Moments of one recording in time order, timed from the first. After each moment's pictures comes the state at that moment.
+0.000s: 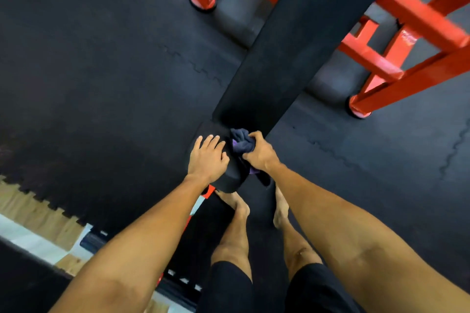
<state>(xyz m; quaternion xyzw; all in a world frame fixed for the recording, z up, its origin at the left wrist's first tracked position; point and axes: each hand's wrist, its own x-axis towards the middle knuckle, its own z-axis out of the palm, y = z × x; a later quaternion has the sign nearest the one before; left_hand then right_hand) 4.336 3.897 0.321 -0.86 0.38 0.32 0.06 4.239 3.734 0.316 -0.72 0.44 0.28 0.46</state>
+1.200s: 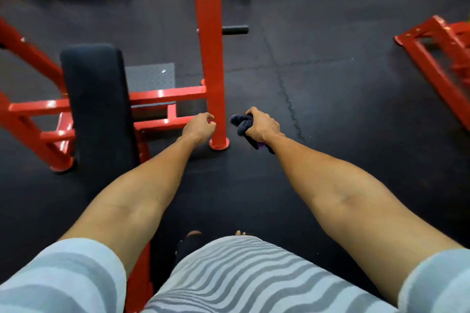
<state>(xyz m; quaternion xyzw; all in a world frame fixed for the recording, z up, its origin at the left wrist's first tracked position) 4.030 3.426 0.611 -0.77 0.54 0.33 -0.11 3.820 3.393 0.647 -0.72 0.63 0.01 0.30</state>
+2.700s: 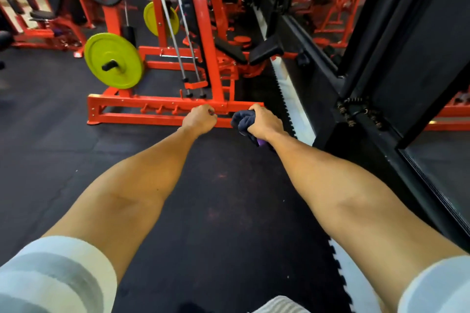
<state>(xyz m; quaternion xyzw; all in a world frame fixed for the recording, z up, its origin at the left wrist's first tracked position) 3.097 3.245 0.819 -0.20 0.94 0.28 -0.06 3.032 3.451 0.824 -0.20 0.96 -0.20 0.01</state>
